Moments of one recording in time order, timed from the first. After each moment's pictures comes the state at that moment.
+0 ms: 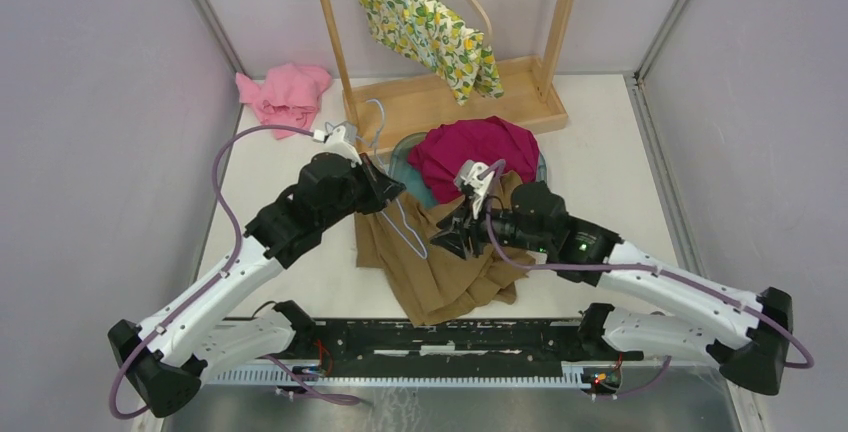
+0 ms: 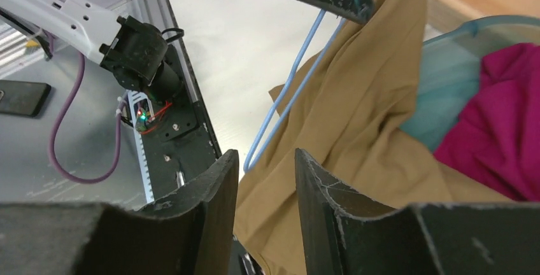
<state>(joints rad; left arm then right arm) -0.70 0.94 0.94 -0.42 -0.08 -0.83 1.01 1.01 0.82 -0.06 -0.23 0.19</state>
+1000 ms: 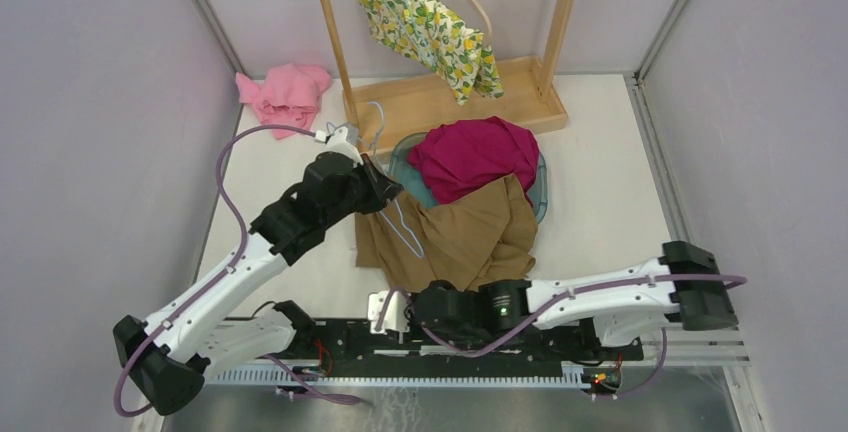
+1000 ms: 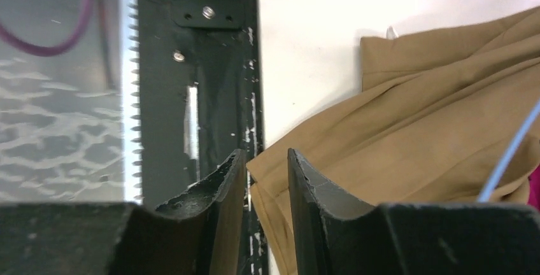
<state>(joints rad) -0.68 0.97 0.92 -0.42 -0.10 -0.80 1.60 1.31 0.94 -0.20 0.19 -0.13</state>
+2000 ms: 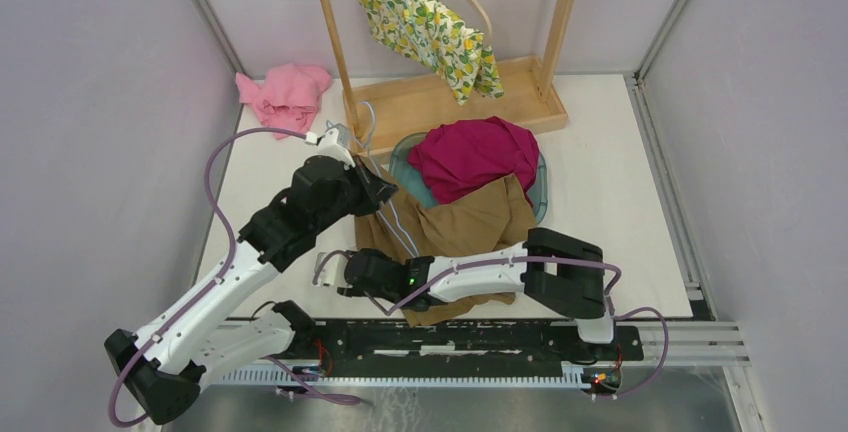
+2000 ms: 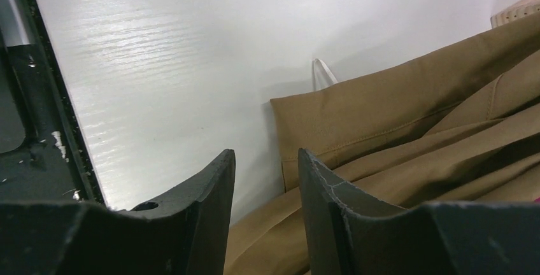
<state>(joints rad) -0.68 0.90 0.92 -0.45 -0.09 -0.80 1.41 1.95 1.25 -0.01 0.34 -0.25</state>
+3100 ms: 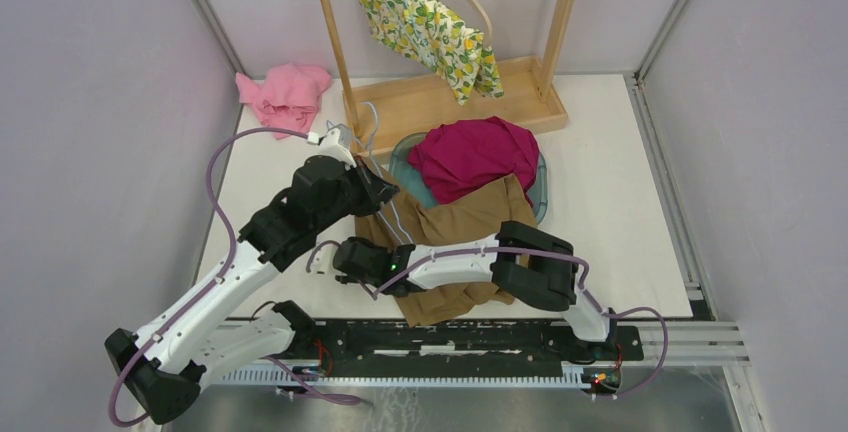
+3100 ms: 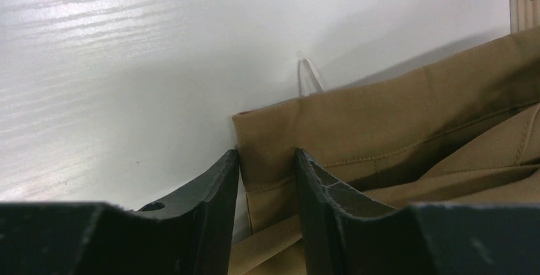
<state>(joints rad) -0.68 0.91 0.92 -0.45 -0.07 -0.80 1.33 2.12 1.42 -0.13 0.36 -0.30</state>
